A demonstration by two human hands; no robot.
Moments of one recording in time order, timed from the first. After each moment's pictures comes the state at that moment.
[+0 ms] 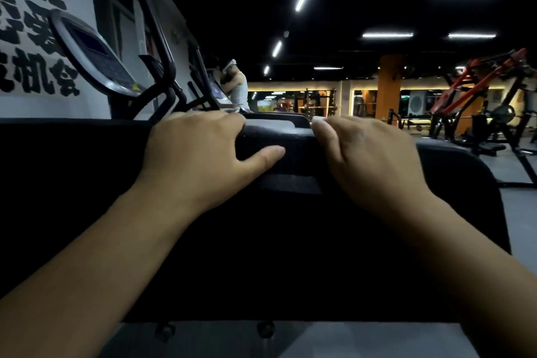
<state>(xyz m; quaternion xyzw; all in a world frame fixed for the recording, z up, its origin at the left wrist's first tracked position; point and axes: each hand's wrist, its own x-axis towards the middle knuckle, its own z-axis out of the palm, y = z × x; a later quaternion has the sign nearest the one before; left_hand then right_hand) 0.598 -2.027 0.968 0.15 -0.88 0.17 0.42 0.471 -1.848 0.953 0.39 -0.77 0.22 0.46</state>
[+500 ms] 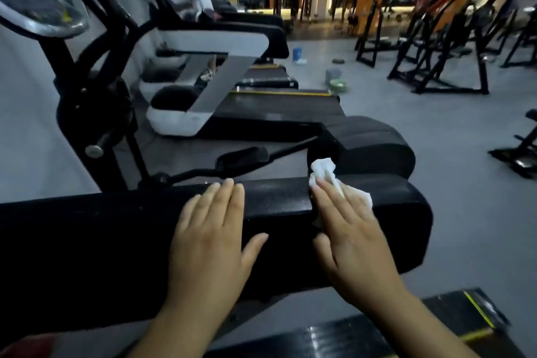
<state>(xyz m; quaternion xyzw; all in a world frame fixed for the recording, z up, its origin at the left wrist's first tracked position) 0.620 -2.021 0.990 0.12 -0.96 0.02 0.24 0.516 -1.828 0.973 0.38 -0.87 0.23 0.20</state>
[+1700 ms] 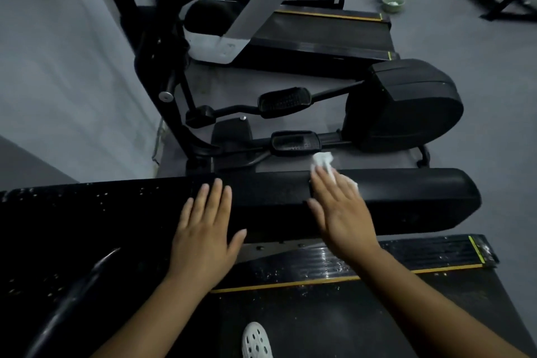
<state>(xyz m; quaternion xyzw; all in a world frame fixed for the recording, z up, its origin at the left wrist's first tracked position) 0.755 -2.177 1.034 0.18 -0.98 0.02 0.01 0.581 -1.959 1.029 0.38 -0.92 0.13 0.02</state>
